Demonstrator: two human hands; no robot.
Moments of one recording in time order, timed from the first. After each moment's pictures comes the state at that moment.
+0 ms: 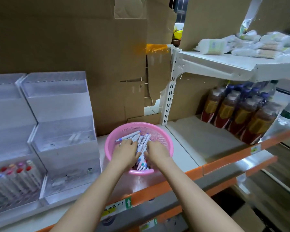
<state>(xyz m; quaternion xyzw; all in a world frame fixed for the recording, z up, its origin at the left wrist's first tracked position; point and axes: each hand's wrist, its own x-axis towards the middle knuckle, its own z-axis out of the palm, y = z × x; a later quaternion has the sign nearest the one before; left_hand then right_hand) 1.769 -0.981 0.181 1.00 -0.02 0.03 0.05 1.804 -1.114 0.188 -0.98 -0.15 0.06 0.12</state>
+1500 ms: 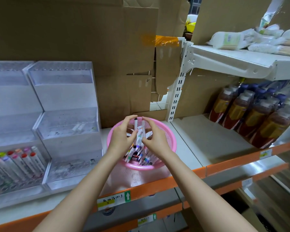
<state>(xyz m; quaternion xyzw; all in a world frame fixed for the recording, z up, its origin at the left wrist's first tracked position) 1.759 -0.972 0.204 0.86 -0.02 0.28 0.42 1.803 -1.112 0.201 -0.86 -0.23 -0.01 0.46</state>
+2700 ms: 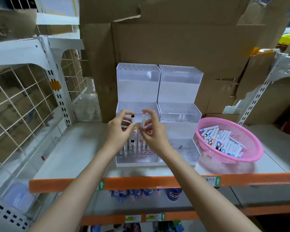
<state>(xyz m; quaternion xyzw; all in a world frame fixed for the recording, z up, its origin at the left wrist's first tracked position) 1.540 -0.717 0.245 0.82 0.07 0.37 0.43 1.617 -0.841 0.234 -0.75 -0.38 -0.04 0.53</state>
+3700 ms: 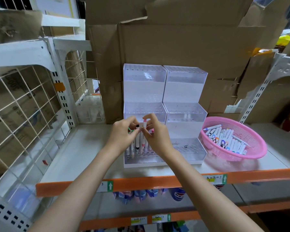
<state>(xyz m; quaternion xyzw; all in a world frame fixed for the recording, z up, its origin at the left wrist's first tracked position) 1.529 -0.696 0.241 0.88 0.04 0.34 0.32 1.604 -0.820 0.228 -0.79 -0.38 -0.11 0.47</state>
